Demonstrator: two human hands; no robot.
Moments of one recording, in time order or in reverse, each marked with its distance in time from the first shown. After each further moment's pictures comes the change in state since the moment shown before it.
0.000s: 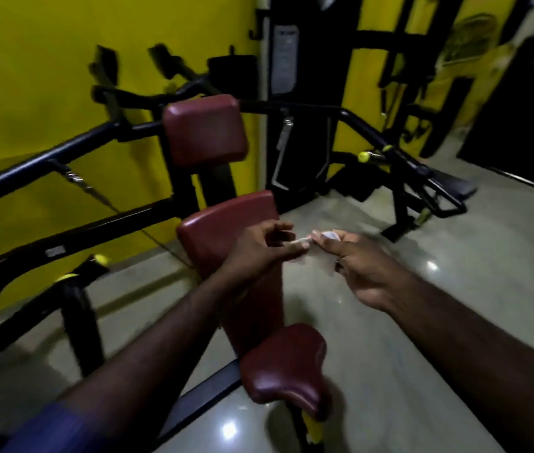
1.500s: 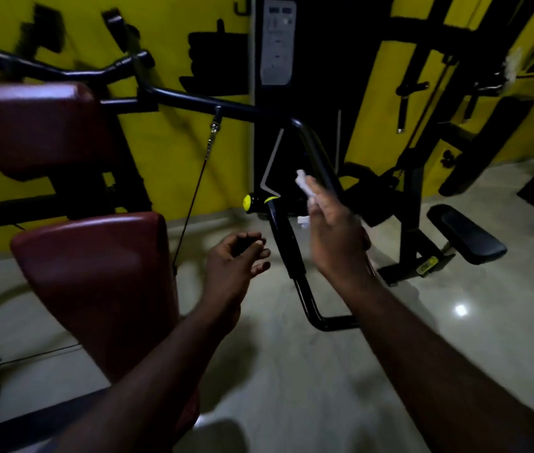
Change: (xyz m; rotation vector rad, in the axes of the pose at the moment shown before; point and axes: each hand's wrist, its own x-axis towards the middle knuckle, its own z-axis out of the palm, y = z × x) left_hand 0.319 0.012 0.311 -0.500 0.612 -0.114; right_hand 0.262 -0.034 -0.367 -0.532 0.159 -0.585
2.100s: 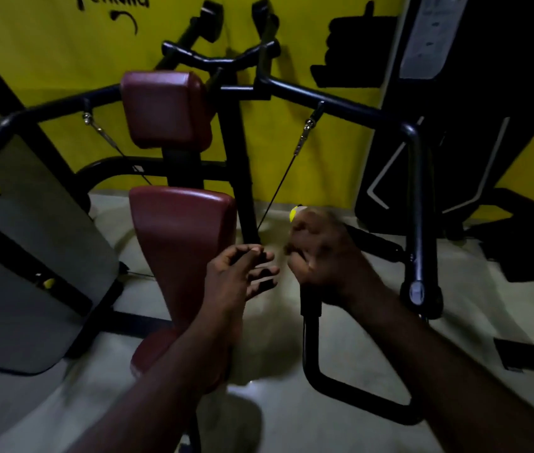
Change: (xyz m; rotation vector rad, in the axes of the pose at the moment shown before) left_hand 0.000 -0.002 0.025 -0.152 0.549 -0.024; right_hand 0.070 0.053 0.049 0.004 -0.453 -0.821
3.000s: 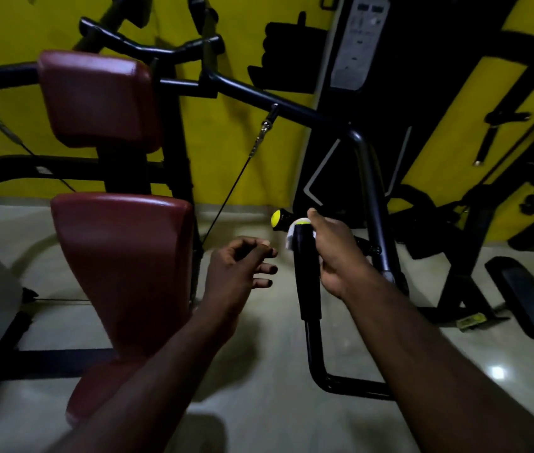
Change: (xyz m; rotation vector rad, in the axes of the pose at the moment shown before) left_hand 0.038 0.007 -0.005 0.162 -0.334 0.075; right_hand 0.031 -0.030 -0.007 0.856 0.275 1.225
